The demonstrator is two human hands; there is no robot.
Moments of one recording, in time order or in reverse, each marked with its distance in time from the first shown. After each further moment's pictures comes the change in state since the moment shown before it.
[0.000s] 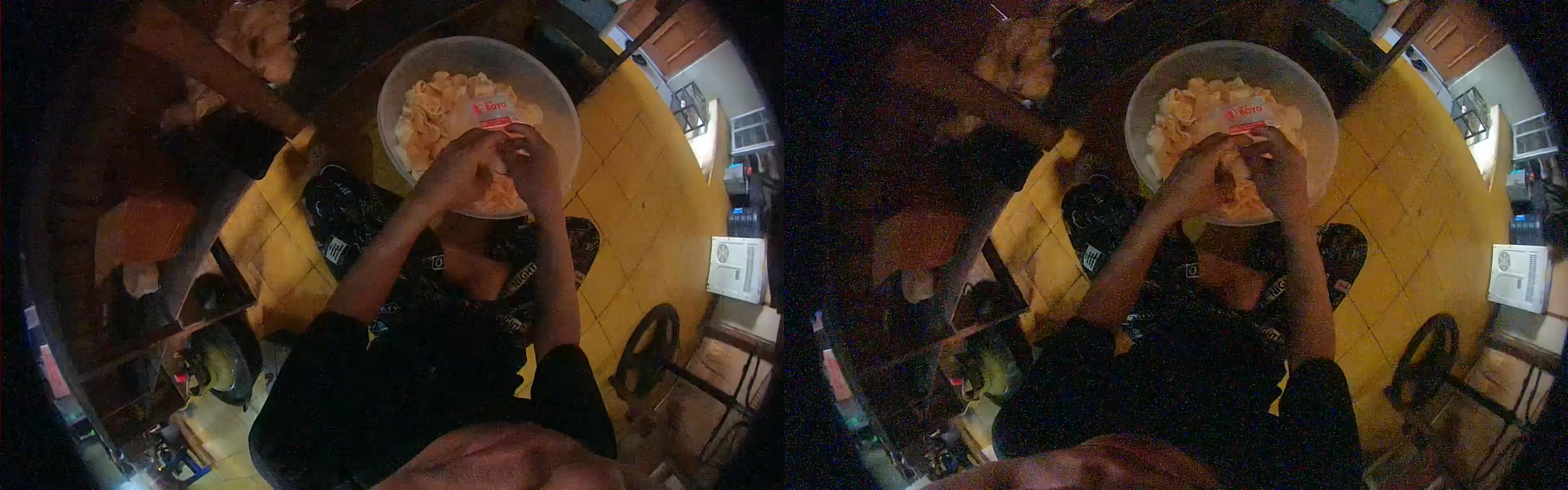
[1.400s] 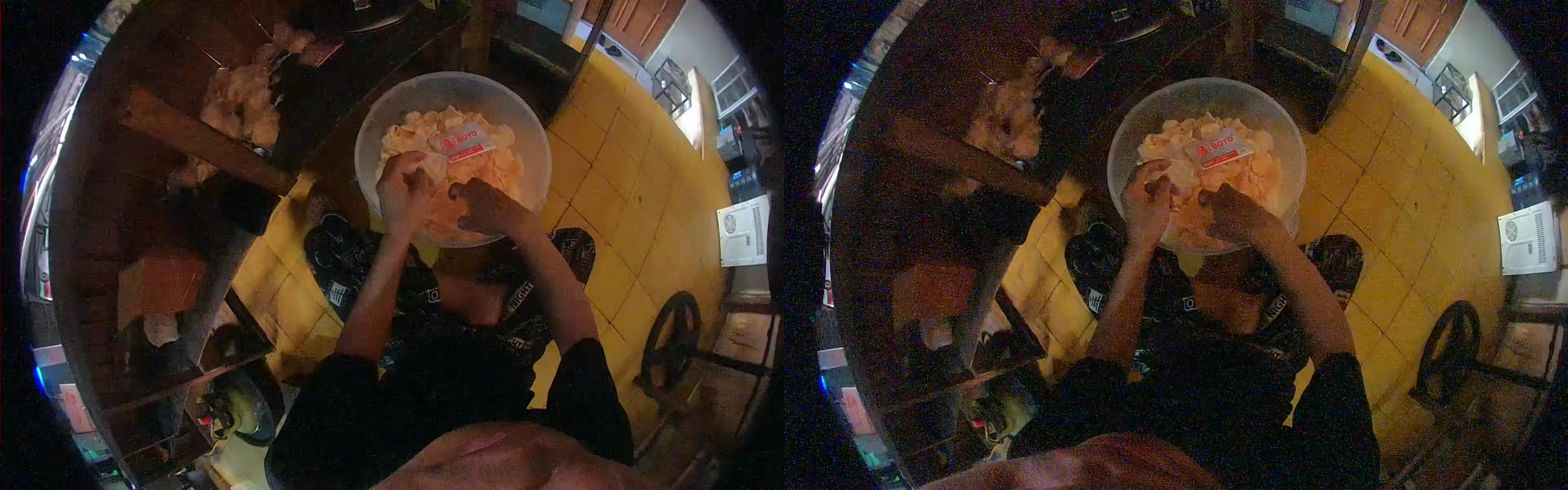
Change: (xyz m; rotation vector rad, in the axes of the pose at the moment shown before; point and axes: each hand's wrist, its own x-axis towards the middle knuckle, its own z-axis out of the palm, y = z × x) left_hand 0.000 -0.017 -0.005 -0.367 0.452 -0.314; right_hand 0.009 -0.002 0.001 -0.912 -0.668 -0.116
